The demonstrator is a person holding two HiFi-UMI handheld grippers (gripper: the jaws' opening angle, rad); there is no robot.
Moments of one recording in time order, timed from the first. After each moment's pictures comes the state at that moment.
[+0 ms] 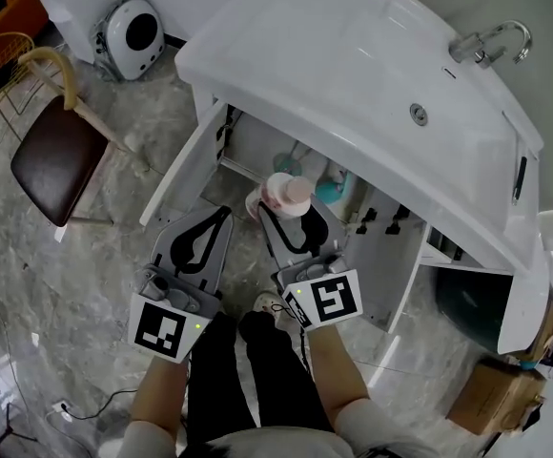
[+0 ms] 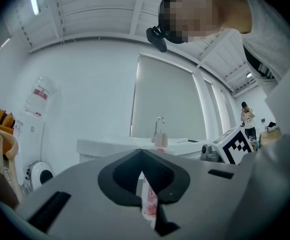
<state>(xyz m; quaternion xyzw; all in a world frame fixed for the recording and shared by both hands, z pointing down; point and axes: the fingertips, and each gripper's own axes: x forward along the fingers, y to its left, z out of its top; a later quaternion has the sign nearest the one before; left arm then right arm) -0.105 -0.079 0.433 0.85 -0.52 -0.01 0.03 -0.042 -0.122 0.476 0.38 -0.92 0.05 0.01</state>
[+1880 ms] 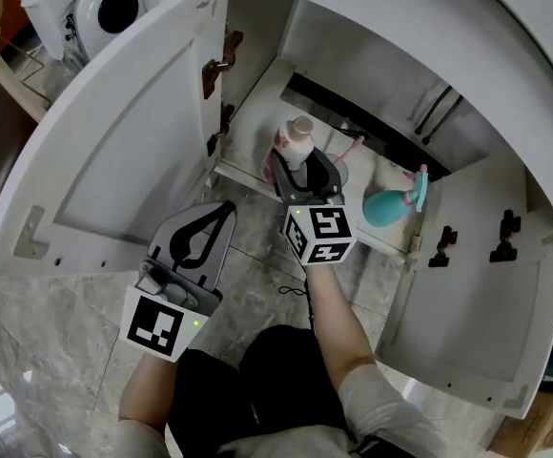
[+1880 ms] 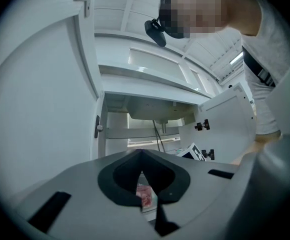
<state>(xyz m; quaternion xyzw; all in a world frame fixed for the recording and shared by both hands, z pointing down) -0.121 -0.148 0.773 0.87 -0.49 0.01 -0.02 -0.055 -0.296 0.859 0.45 -0.89 0.04 0.02</state>
